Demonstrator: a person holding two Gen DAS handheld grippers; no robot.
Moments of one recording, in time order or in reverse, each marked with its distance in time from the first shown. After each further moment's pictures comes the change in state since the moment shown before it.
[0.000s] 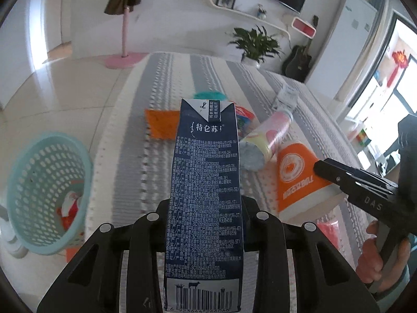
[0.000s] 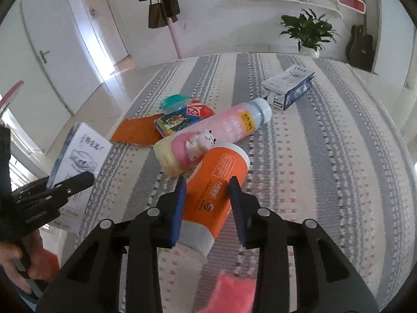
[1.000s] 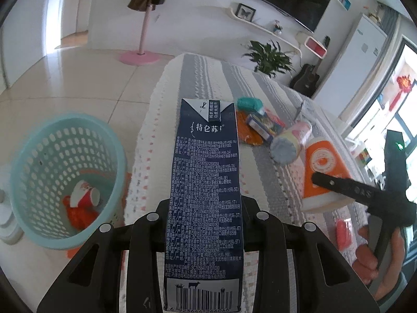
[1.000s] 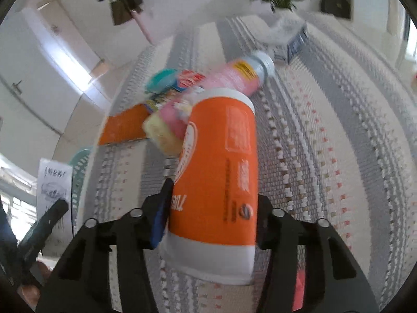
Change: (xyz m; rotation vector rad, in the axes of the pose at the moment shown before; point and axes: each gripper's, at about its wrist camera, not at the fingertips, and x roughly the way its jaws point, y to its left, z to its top) left arm -0.018 0.075 -0.015 -0.114 -0.057 -0.017; right arm 0.044 0.020 -0.002 0.204 0.095 -0.028
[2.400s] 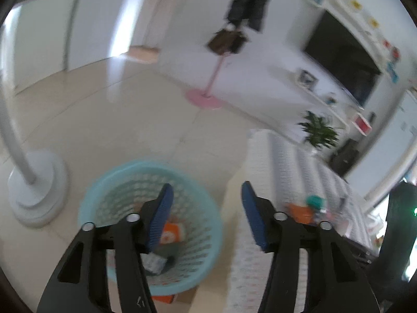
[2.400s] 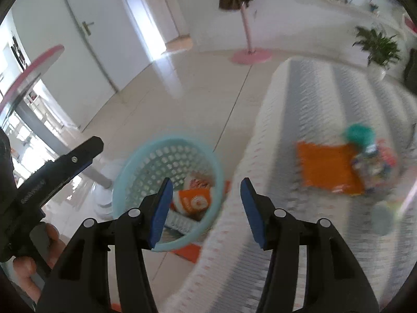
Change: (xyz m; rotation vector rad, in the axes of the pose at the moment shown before) left arm -0.078 0.115 0.069 -0.239 -0.261 0.142; right arm 0.024 0.236 0.014 -0.374 -0.039 0.217
